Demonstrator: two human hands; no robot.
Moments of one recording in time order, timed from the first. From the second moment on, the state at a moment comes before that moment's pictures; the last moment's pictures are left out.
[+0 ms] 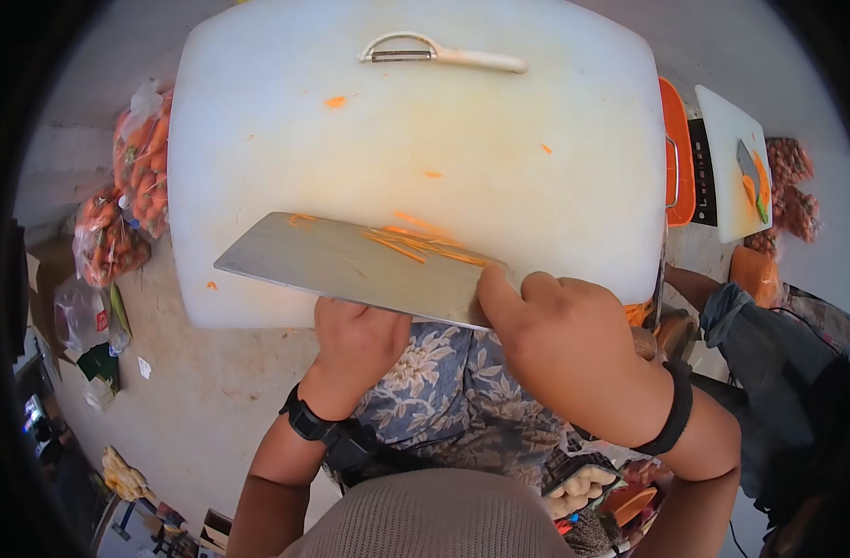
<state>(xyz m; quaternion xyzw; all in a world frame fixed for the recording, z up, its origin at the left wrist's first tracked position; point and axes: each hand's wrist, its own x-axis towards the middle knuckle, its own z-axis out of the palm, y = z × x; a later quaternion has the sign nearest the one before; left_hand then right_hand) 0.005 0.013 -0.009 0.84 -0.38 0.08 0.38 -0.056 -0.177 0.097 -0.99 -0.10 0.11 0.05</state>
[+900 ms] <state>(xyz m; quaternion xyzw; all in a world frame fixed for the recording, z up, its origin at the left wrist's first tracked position) 0.007 0.007 -0.006 0.84 -0.38 0.10 0.37 -0.065 -0.193 0.097 -0.98 -0.05 0.16 0.06</state>
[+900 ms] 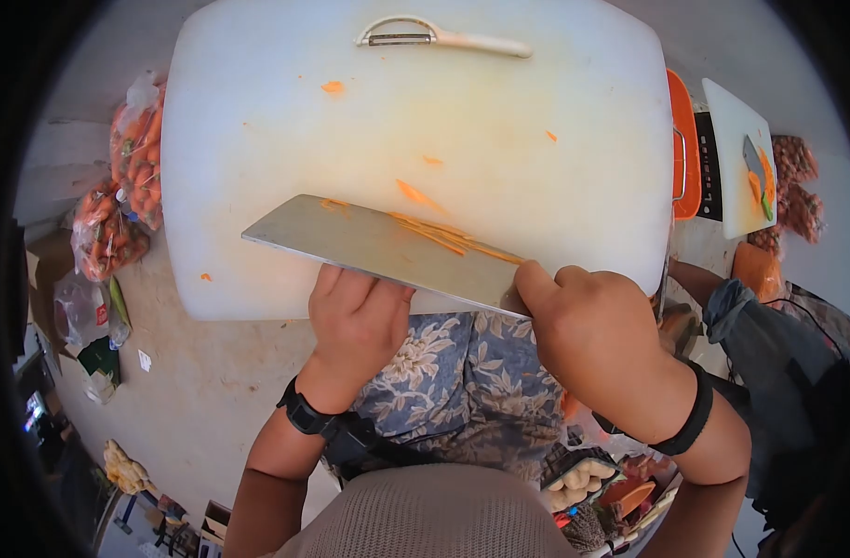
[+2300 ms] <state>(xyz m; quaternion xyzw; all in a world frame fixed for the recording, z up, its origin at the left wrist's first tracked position) 0.009 0.006 -0.007 0.84 -0.38 0.09 0.37 -0.064 -0.185 0.103 -0.97 -0.01 0.19 0.12</state>
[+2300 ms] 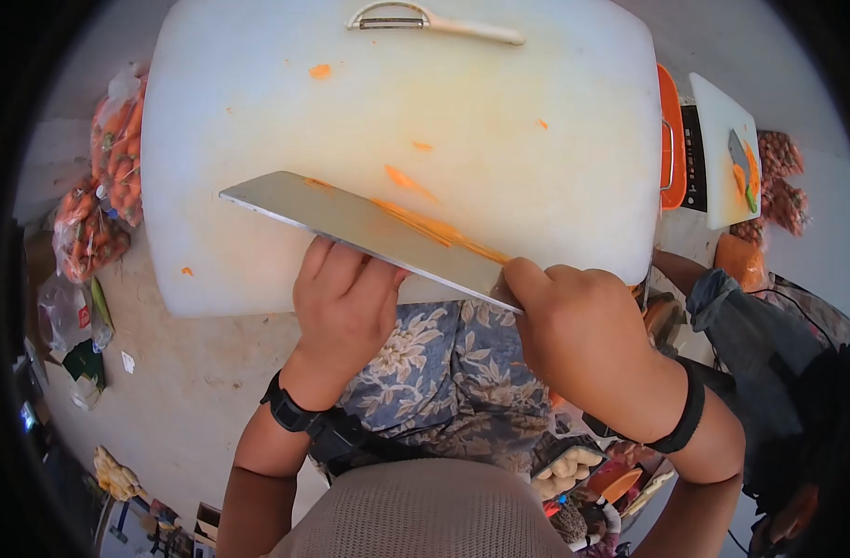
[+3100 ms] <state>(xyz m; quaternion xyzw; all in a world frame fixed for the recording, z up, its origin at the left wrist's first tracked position) 0.012 0.004 -0.006 0.82 -0.38 0.09 0.43 -0.034 -0.168 0.085 -0.97 0.00 0.20 0.13</state>
